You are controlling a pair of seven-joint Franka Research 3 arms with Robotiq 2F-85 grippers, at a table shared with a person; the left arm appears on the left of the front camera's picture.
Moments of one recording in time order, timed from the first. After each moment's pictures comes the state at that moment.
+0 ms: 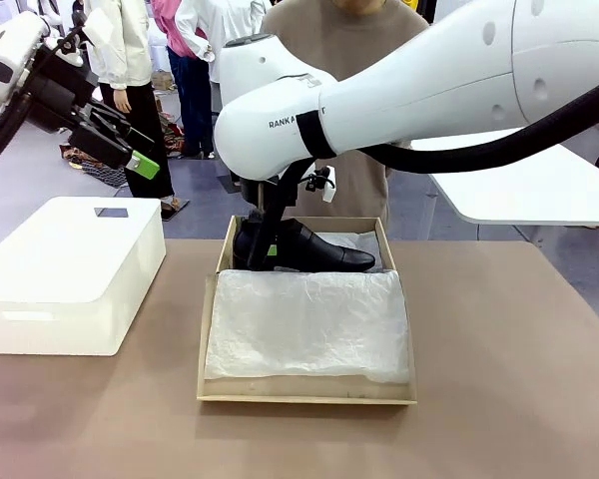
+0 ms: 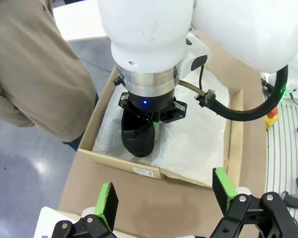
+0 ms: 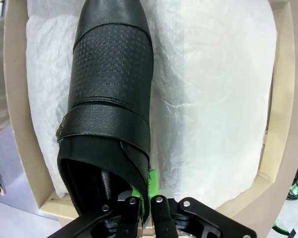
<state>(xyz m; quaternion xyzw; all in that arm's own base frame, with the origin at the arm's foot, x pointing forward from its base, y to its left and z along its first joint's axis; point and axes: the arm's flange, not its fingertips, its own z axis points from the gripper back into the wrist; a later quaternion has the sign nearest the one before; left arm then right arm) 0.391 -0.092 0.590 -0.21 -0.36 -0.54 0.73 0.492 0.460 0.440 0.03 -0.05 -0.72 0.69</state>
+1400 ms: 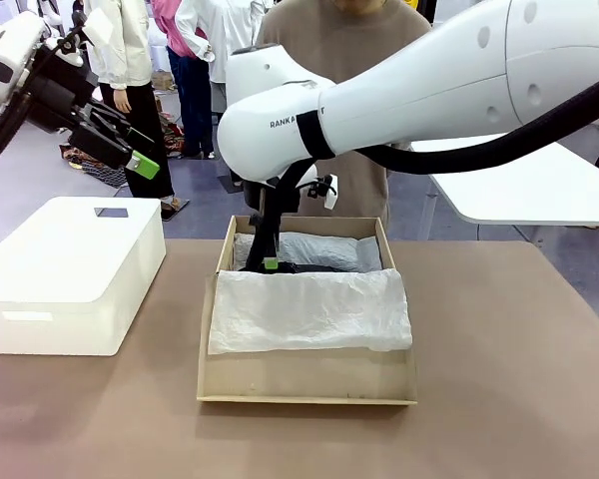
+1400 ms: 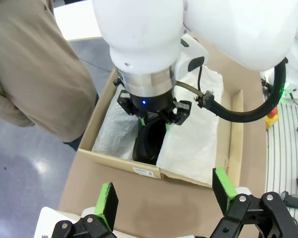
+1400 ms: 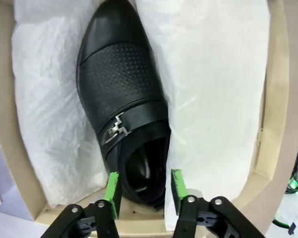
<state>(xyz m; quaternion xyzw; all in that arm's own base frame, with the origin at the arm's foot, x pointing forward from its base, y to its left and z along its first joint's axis) 0.391 -0.092 0.590 -0.21 -0.36 -0.54 0.73 0.496 0.454 0.436 0.01 -0.03 -0.74 0.68</state>
